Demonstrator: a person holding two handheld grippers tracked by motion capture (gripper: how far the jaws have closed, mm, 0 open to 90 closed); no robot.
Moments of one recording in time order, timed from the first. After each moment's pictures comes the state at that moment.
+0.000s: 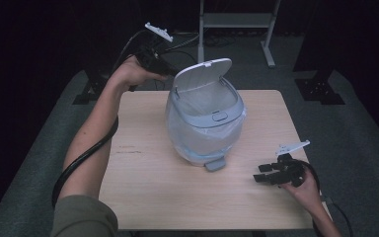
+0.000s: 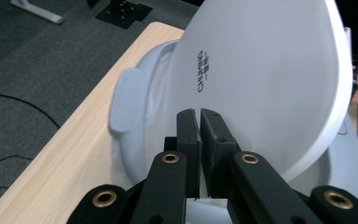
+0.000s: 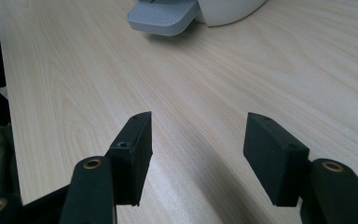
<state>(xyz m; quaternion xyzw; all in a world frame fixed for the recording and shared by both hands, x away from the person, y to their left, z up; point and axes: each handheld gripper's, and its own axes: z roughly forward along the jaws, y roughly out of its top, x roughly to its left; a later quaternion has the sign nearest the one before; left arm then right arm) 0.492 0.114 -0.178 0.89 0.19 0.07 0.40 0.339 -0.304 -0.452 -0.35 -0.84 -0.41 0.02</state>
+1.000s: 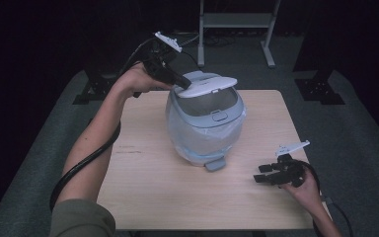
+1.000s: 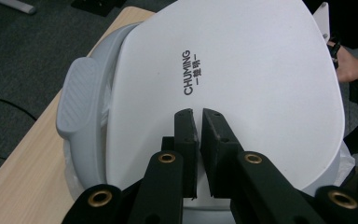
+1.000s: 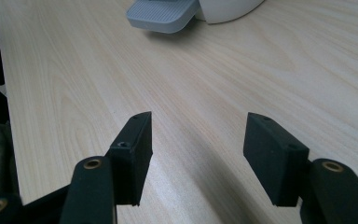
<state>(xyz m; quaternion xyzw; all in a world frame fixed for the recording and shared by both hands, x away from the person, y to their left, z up) 0.480 0.097 -0.190 0.91 0.16 0.04 0.38 0.338 -0.304 -0.452 -0.35 -0.84 -0.41 0.02</state>
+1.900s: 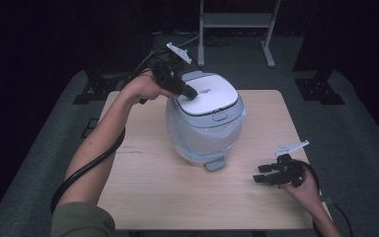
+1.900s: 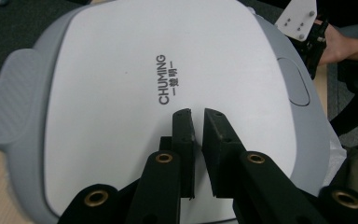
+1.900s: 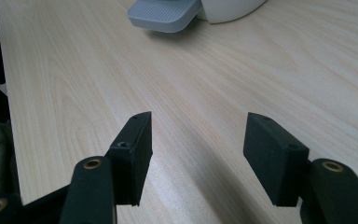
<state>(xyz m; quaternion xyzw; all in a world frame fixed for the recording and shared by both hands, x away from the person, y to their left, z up) 0.469 0.075 -0.208 0.93 0.12 0.02 0.35 0.339 -0.303 -0.453 -0.35 -0.84 -0.41 0.03</state>
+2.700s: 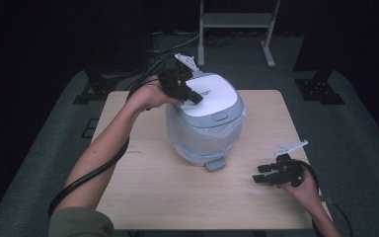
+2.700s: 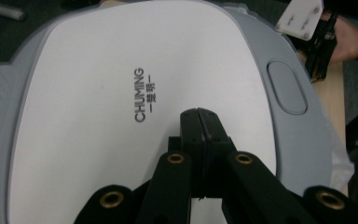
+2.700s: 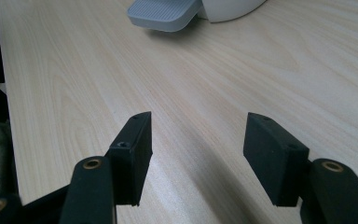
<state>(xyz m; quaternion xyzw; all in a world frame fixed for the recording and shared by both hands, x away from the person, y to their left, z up) 0.449 0.061 -0.217 0.92 0.12 0.06 0.36 0.340 -0.302 -0.454 -0.35 -0.85 -0.40 0.03</state>
